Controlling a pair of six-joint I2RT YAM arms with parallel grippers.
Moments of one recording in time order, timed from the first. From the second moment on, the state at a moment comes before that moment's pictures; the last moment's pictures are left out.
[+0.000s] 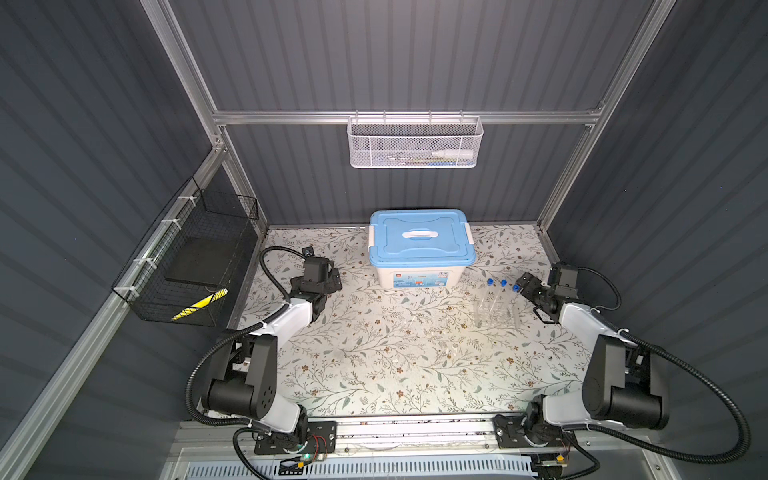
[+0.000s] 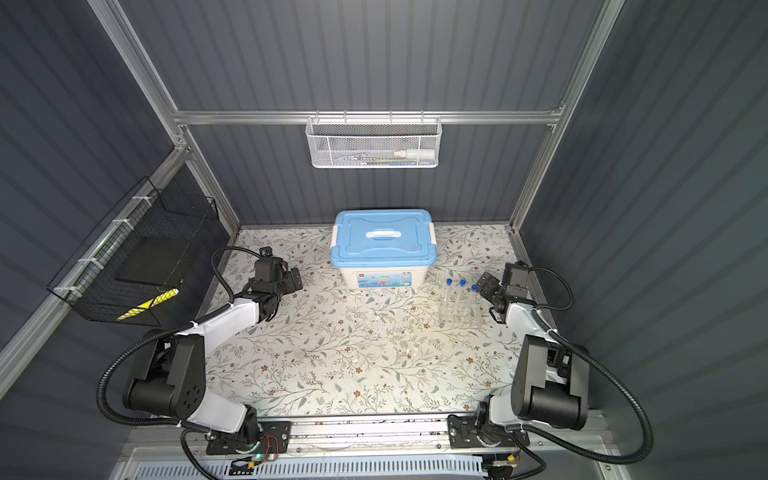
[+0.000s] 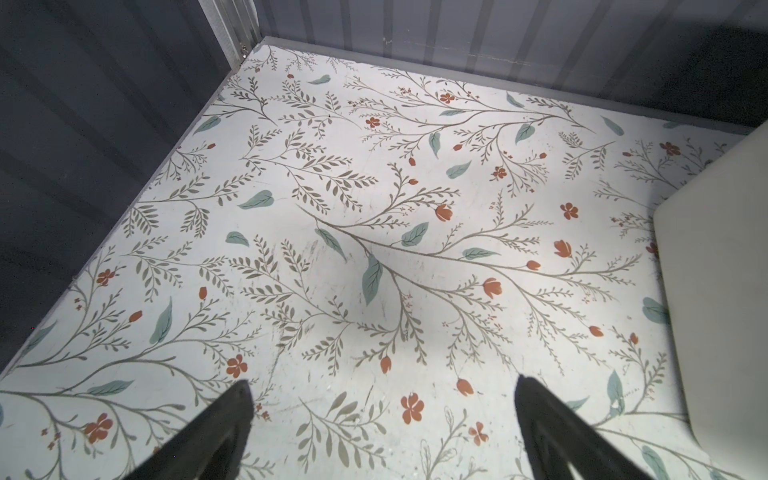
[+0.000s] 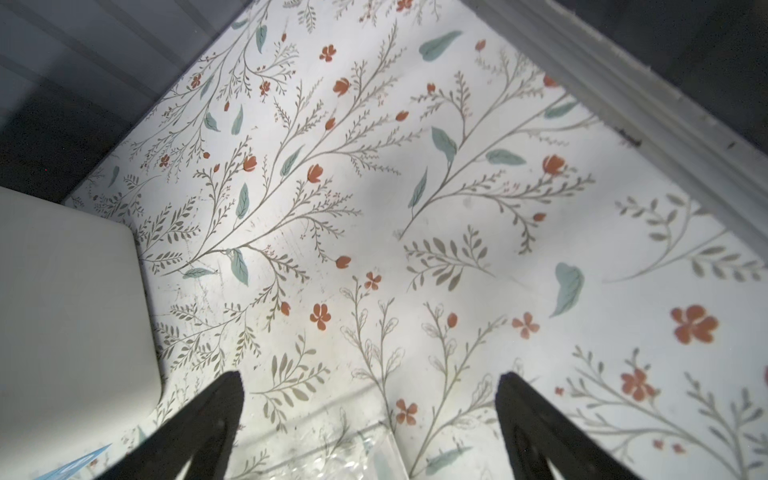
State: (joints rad) left arm -0.22 1.52 0.86 0.00 -0.34 -0.28; right arm -0.24 1.43 0.76 -0.12 -0.09 0.47
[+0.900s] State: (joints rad) left arm -0.22 1.52 0.83 0.03 -0.29 -0.28; right arm -0.32 1.46 0.64 -0.18 -0.39 0.85
